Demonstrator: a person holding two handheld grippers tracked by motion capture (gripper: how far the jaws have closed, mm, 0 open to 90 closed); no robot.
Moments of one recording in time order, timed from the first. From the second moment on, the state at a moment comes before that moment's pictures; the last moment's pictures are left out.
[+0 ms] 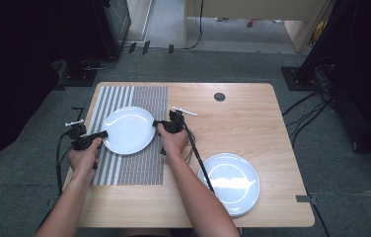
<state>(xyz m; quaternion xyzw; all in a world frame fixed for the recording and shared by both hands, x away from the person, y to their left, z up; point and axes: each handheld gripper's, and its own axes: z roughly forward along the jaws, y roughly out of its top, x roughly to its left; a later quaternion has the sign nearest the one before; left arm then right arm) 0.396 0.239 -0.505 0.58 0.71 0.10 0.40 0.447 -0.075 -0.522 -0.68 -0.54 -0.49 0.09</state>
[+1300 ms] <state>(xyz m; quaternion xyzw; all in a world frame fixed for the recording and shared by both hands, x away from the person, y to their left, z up) 0.333 0.203 -0.453 0.66 0.60 0.22 0.40 0.395 -0.149 -0.455 -0.53 -0.68 -0.50 -0.04</state>
